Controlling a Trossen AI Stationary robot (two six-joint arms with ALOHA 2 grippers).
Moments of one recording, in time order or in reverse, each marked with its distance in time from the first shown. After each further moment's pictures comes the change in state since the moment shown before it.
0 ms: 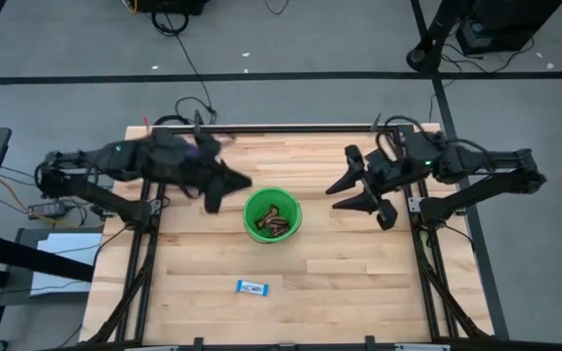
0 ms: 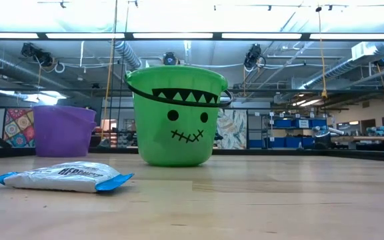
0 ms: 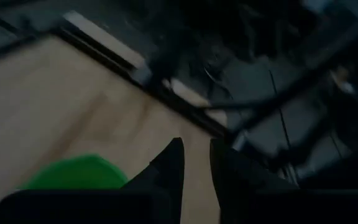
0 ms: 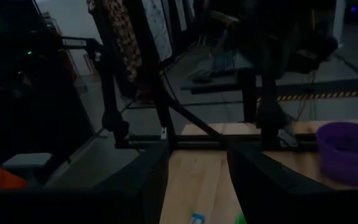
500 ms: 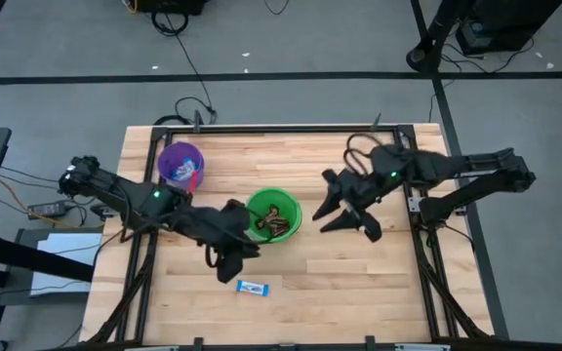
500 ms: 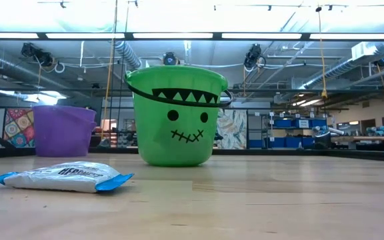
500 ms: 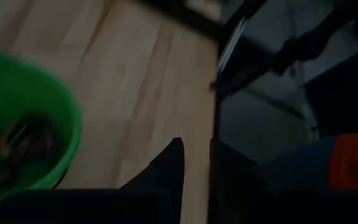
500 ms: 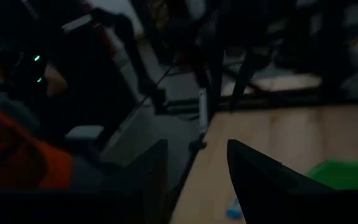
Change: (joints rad) left arm -0.292 0.215 -0.002 -0.082 -0.008 -0.053; right arm 0.015 0.135 -0.006 0.004 -0.191 0.114
